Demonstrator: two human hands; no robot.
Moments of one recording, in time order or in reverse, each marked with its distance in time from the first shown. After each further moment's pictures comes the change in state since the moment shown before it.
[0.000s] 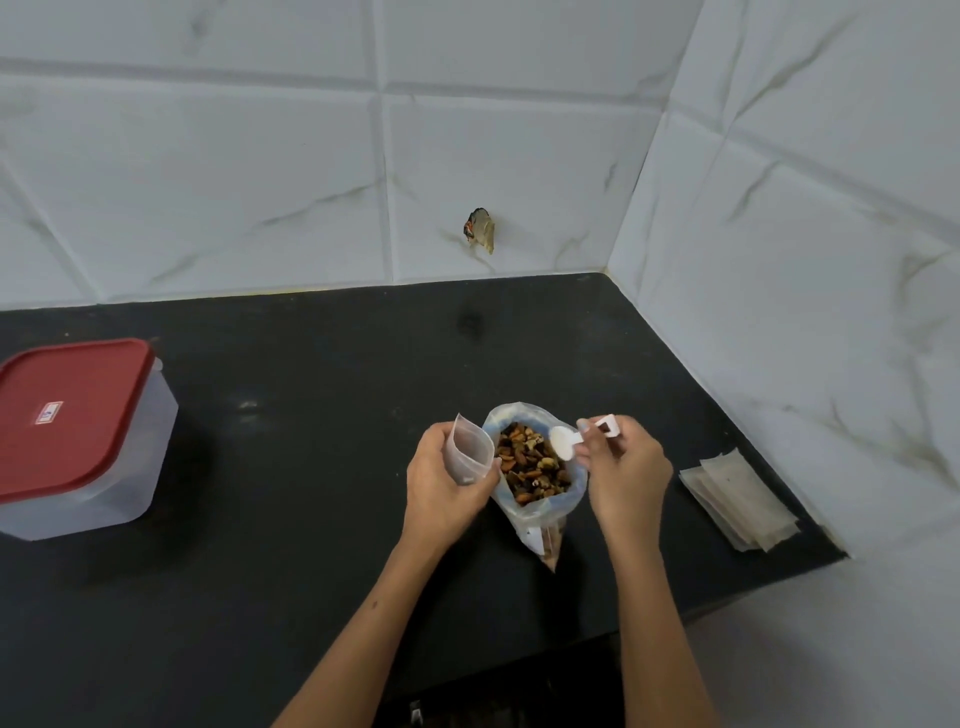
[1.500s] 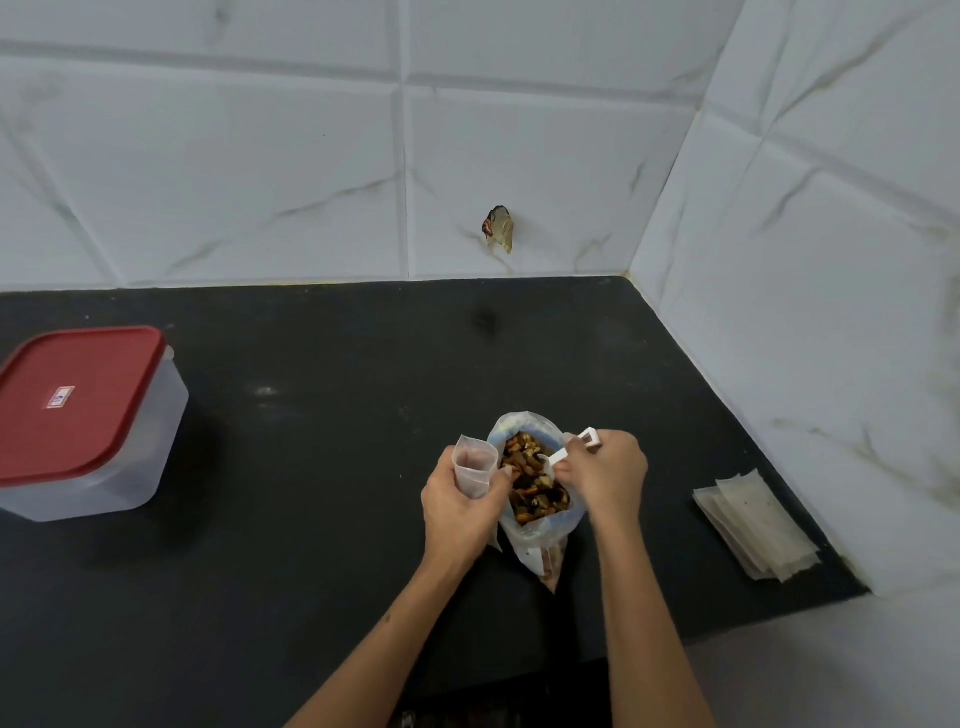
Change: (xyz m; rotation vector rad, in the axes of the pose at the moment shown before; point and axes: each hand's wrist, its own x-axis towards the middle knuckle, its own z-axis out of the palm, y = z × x) left_hand -0.011 0.002 0.024 -0.218 0.098 -0.153; right_hand 0.035 0.011 0.032 -0.140 -0.151 0.307
